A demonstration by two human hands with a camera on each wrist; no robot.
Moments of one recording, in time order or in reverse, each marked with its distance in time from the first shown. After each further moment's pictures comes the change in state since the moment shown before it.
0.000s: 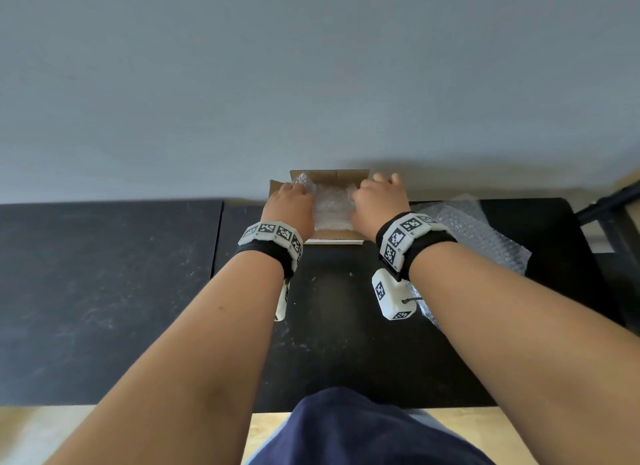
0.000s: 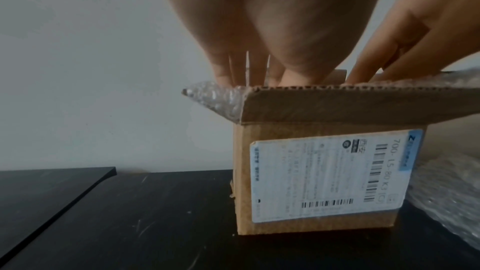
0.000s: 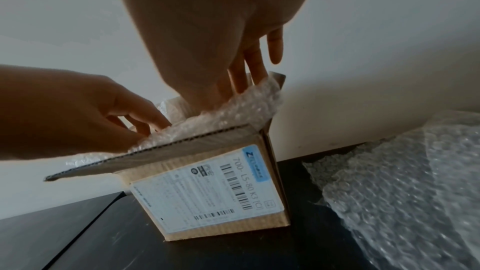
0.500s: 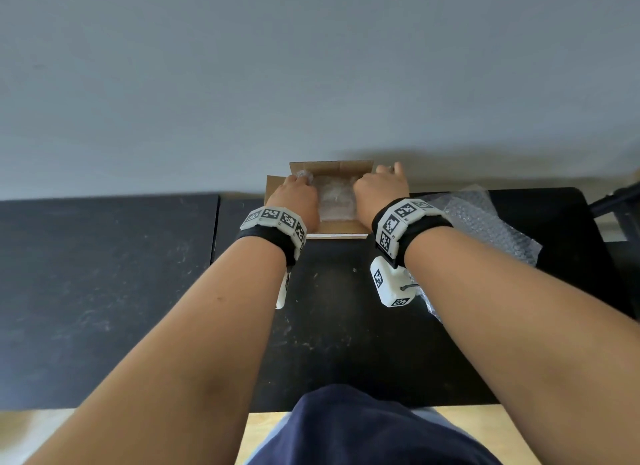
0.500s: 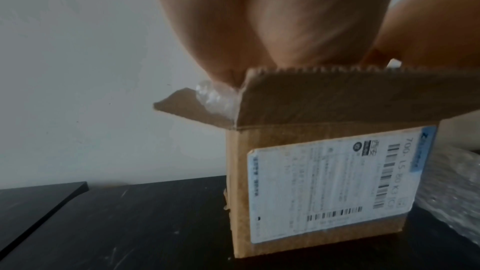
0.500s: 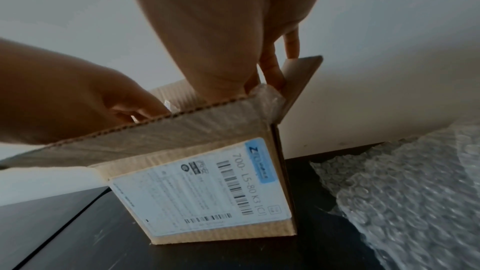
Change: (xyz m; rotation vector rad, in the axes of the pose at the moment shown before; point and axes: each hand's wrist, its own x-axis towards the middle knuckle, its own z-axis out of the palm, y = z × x) left_hand 0.029 0.001 0.007 0.022 -0.199 -0.021; right_hand 0.026 -0.001 0.003 -0.064 -0.159 0.039
